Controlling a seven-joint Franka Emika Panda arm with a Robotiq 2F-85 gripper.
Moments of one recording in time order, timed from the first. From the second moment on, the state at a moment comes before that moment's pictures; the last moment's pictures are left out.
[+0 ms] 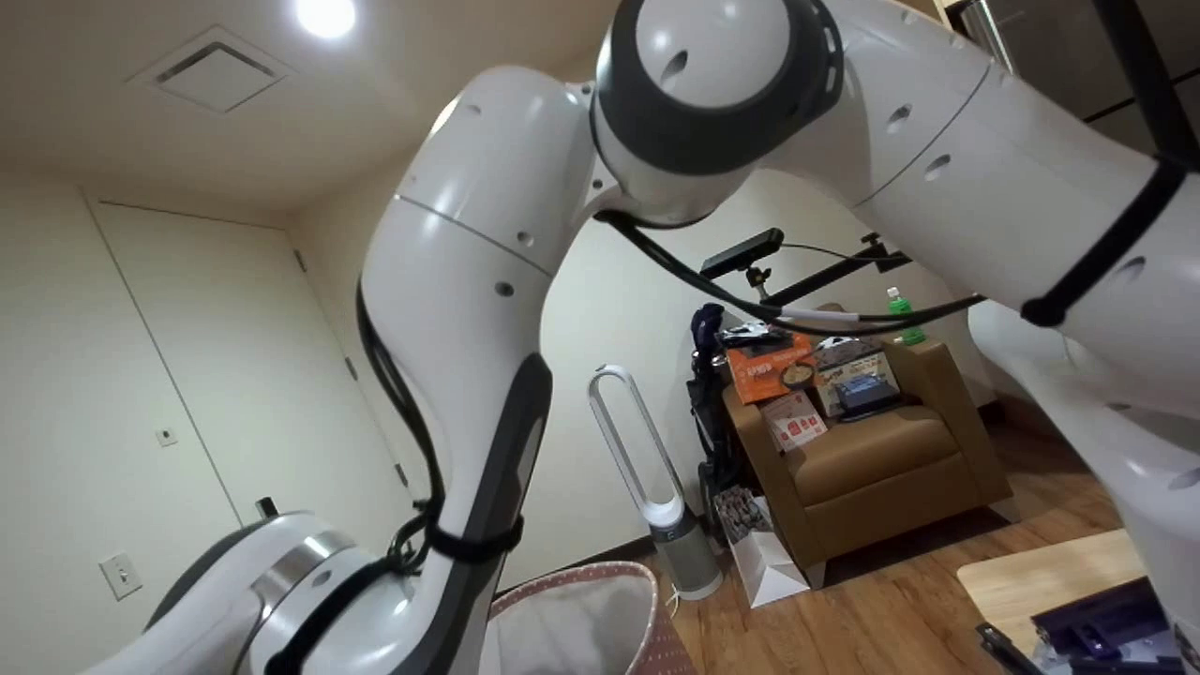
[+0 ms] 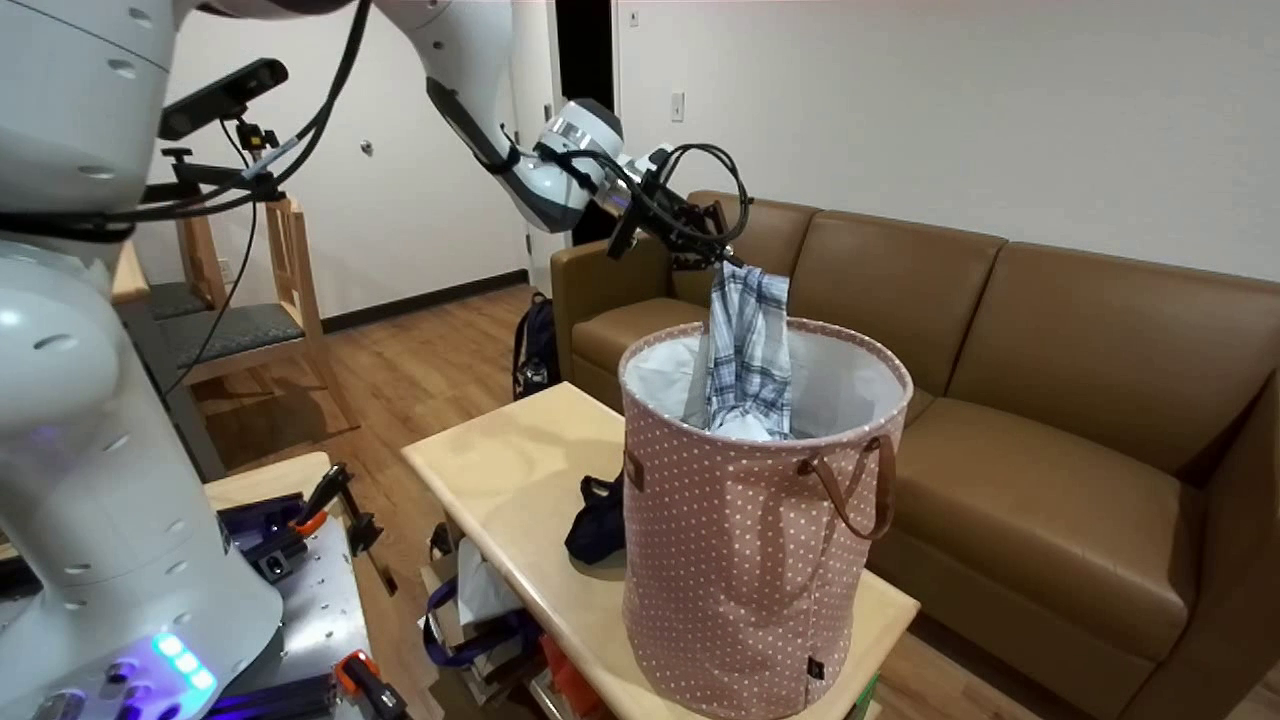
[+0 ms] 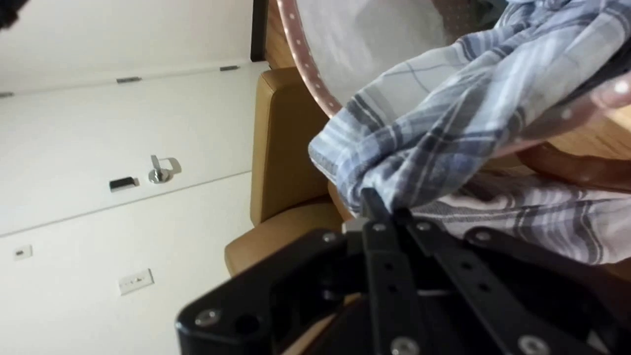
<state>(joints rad) 0.22 0.47 0.11 -1.76 -1.36 2.12 0.63</state>
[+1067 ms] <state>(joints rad) 0.05 -0.14 -0.02 -2.54 -1.22 2.20 1.23</state>
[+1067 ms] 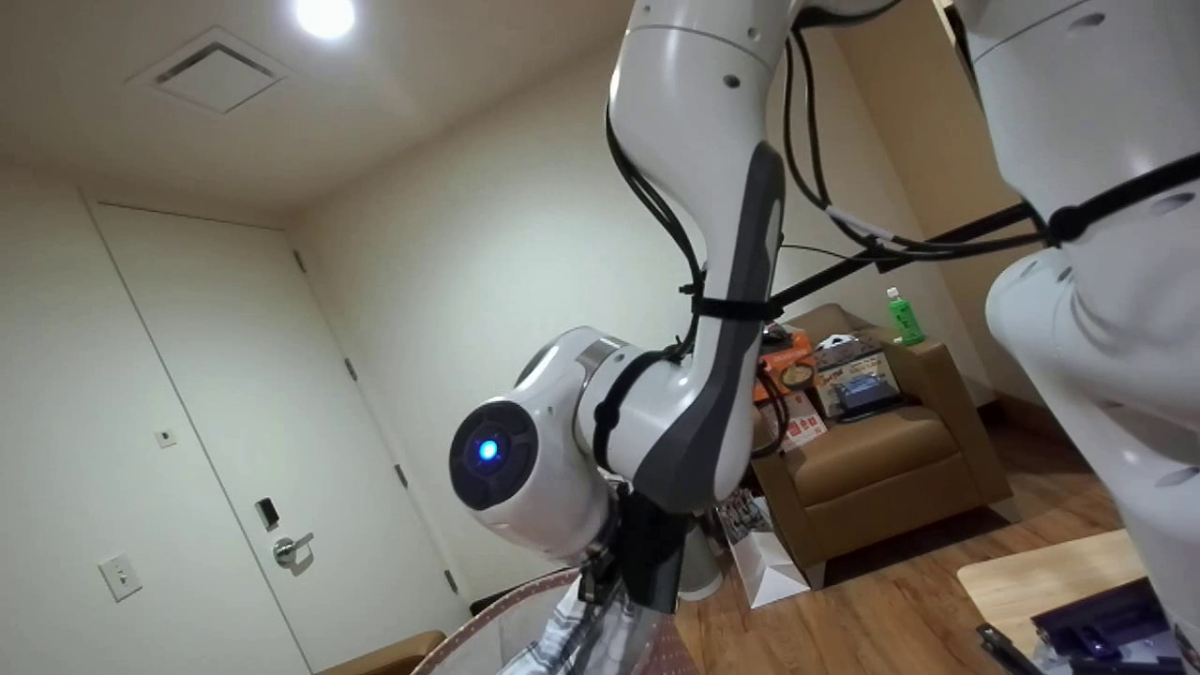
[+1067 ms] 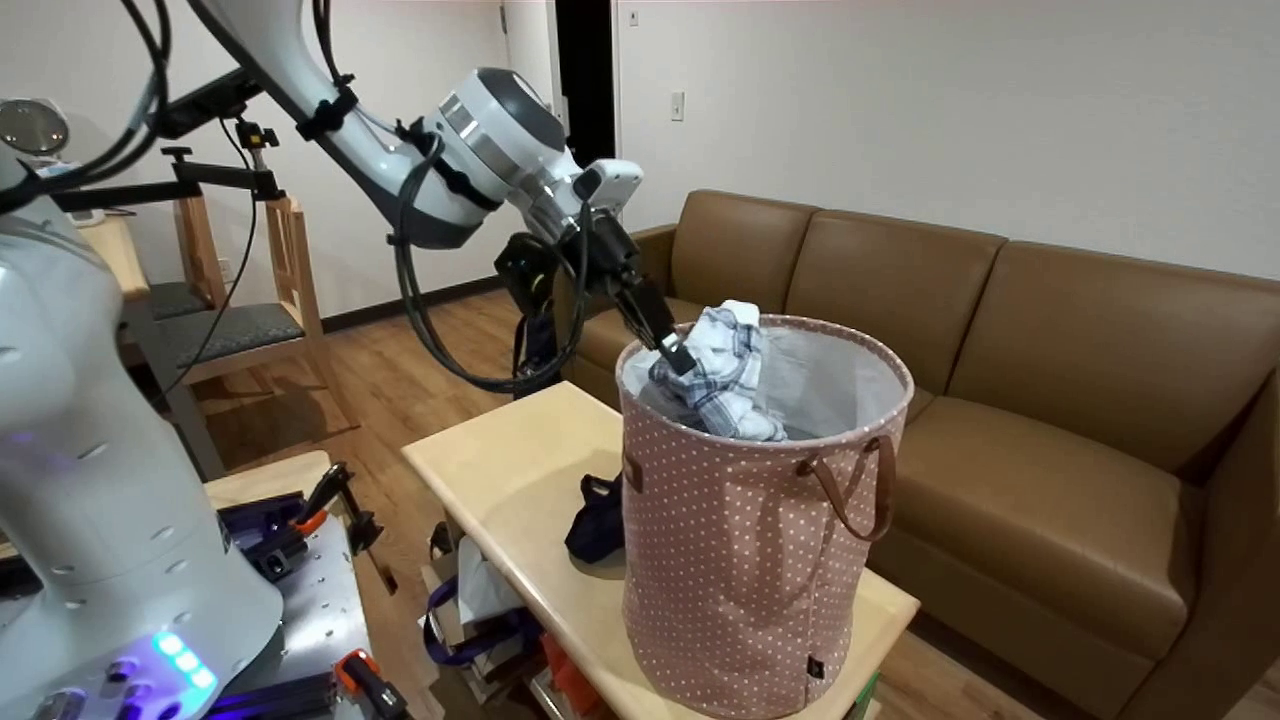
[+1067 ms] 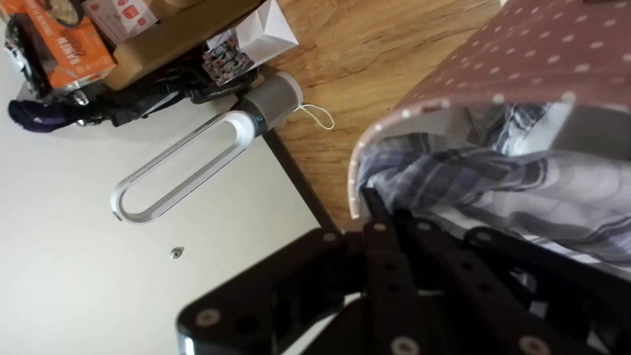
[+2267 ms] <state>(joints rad) -0.17 0.43 0.18 -2.17 -0.77 2.99 0.47</state>
